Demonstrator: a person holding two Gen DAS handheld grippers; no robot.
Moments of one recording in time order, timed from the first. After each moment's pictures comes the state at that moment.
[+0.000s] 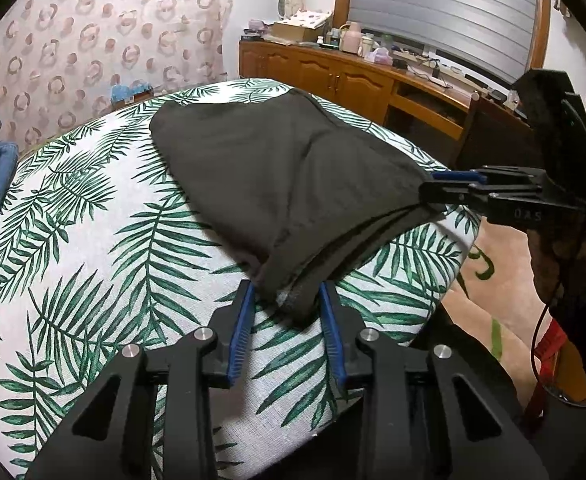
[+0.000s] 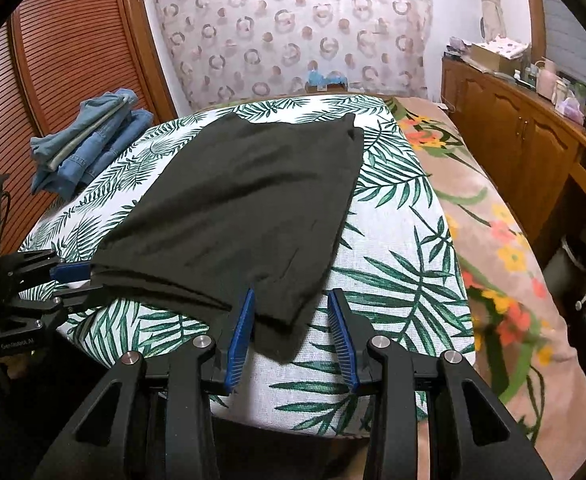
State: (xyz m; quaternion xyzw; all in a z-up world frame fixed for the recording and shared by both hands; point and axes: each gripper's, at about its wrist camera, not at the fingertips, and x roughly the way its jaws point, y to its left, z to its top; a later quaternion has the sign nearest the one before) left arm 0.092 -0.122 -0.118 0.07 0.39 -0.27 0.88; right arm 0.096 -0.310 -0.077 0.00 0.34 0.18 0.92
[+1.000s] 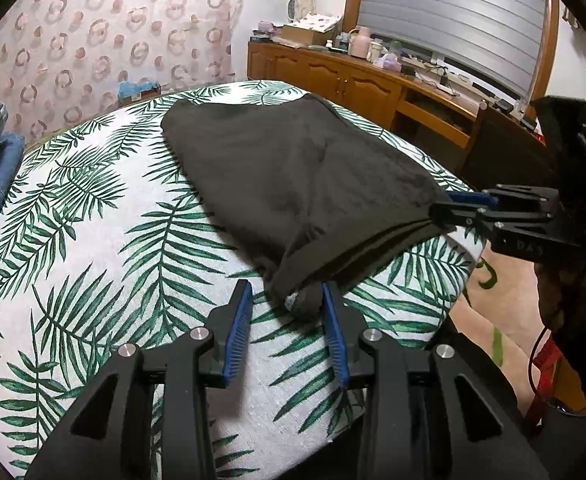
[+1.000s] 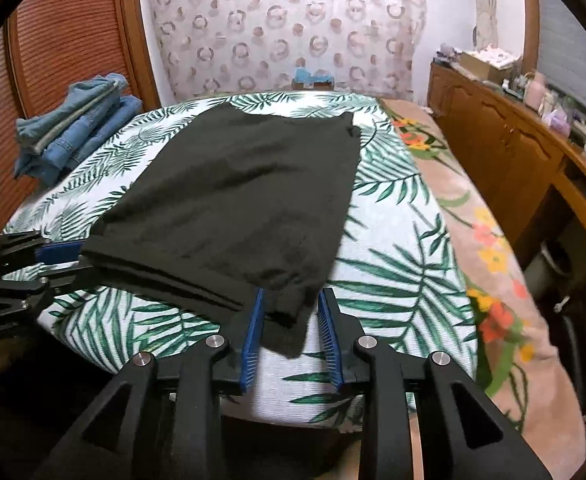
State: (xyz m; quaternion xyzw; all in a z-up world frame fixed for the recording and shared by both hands) left arm 0.100 -0.115 -0.120 0.05 0.39 -0.26 0.88; right arm 0.092 -0.293 -0.083 -0.03 0.35 0.15 0.93
